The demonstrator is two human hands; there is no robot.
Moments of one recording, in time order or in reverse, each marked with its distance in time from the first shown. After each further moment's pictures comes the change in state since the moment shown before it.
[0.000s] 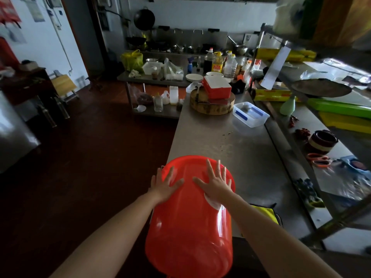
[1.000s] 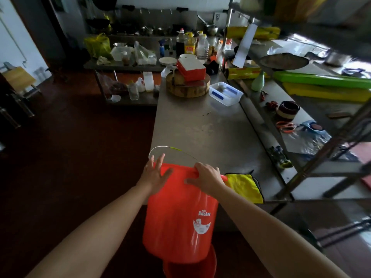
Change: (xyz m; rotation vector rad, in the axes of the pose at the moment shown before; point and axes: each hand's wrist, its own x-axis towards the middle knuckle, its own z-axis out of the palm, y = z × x) left_hand -0.035 -0.012 0.022 0.065 0.121 0.252; right_hand -0.085 0.009 0.011 -0.038 0.116 -0.114
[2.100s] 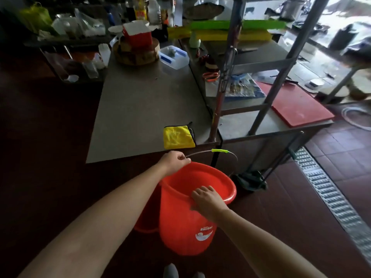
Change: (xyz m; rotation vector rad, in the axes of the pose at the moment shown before) left_hand -0.164 0.293 0.238 -0.169 -0.280 0.054; right_hand -0.379 0.238 -0.004 -0.302 -0.208 -0.140
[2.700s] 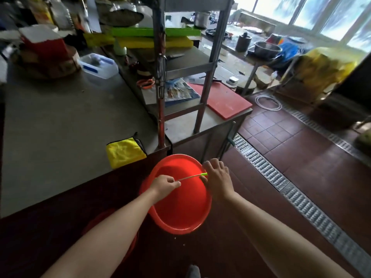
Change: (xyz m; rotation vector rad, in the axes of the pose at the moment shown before) left_hand 0.017 0.027 0.103 -0.019 -0.295 0.187; right_hand -0.072 0.095 -0.057 0.045 0.364 0.733
